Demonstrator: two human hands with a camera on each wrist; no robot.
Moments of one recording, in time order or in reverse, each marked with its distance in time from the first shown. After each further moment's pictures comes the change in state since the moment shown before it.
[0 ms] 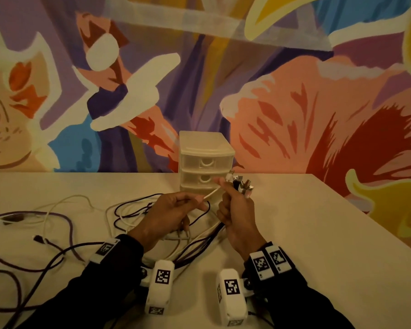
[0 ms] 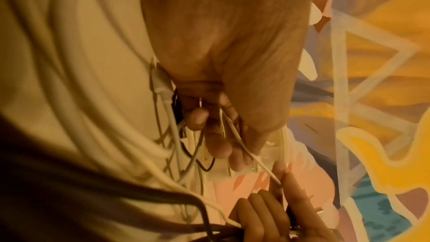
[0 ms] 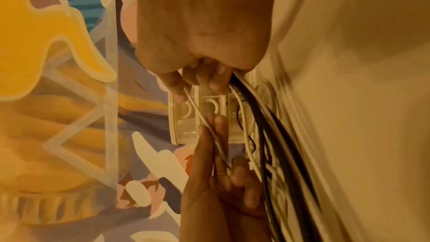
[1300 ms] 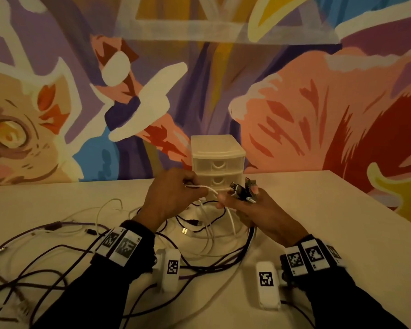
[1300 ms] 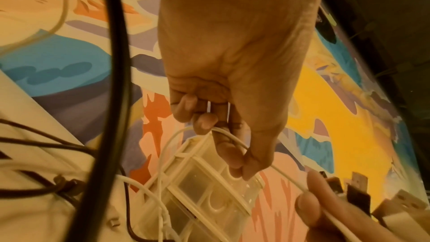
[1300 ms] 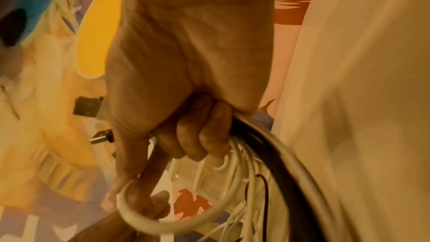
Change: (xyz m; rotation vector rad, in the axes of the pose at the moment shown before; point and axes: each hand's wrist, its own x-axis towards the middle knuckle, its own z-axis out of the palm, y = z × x) left_hand 0.014 0.052 -0.033 0.759 0.212 0.249; right_hand -0.012 -0.041 -0.025 -0.569 -0.511 -0.193
